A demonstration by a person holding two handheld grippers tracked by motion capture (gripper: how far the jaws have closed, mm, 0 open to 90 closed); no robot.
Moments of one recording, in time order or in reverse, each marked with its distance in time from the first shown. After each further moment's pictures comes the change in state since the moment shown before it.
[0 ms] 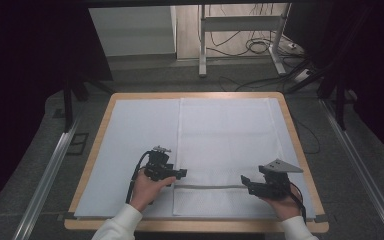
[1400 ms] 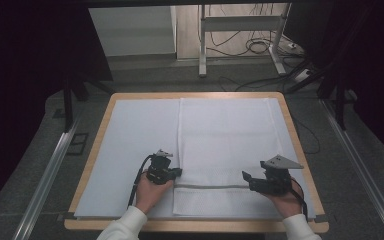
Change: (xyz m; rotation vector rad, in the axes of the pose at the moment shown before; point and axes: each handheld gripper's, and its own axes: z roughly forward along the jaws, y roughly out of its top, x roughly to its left) left arm 0.003 -0.012 0.014 -0.033 0.034 0.033; right arm -0.004 0.011 0.000 -0.008 -0.029 -0.048
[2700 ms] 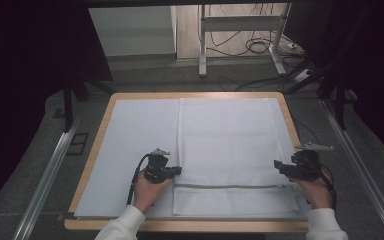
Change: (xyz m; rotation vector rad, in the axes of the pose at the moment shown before) left arm 0.003 0.002 -0.008 -0.035 -0.049 -0.013; right arm -0.090 0.004 -0.017 0.166 -0.170 0.186
